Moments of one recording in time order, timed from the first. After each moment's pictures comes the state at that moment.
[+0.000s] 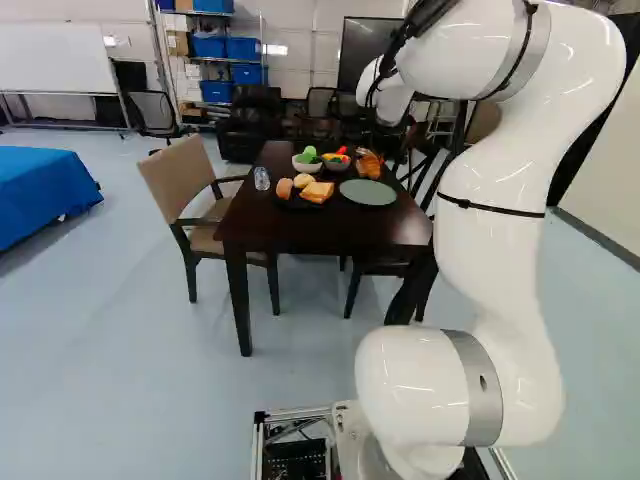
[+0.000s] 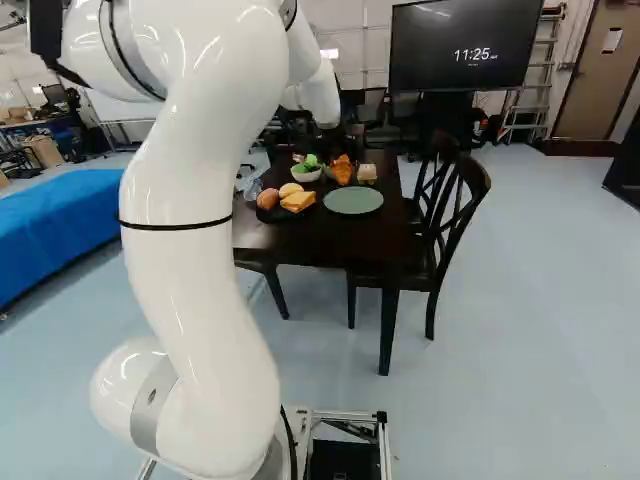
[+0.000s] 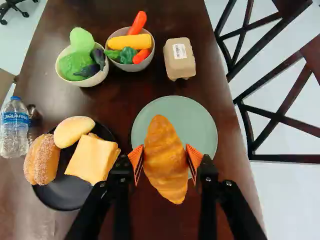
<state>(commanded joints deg) -11.2 -25.4 -86.4 0.0 -24.2 0.0</state>
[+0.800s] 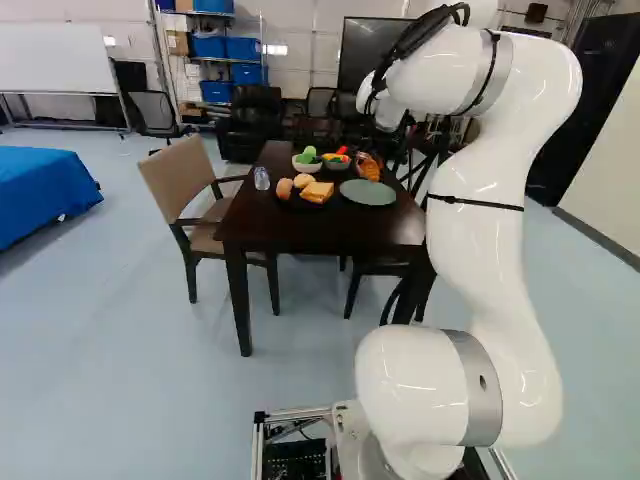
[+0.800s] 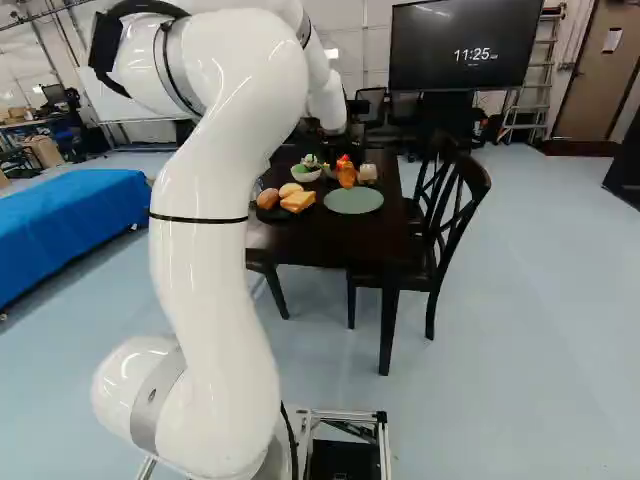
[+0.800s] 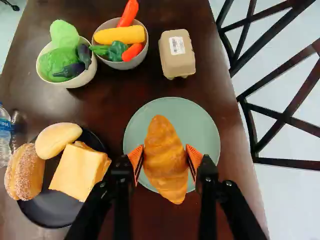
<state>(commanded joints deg) -11.5 -32.2 -92.2 0.0 -26.2 0.0</state>
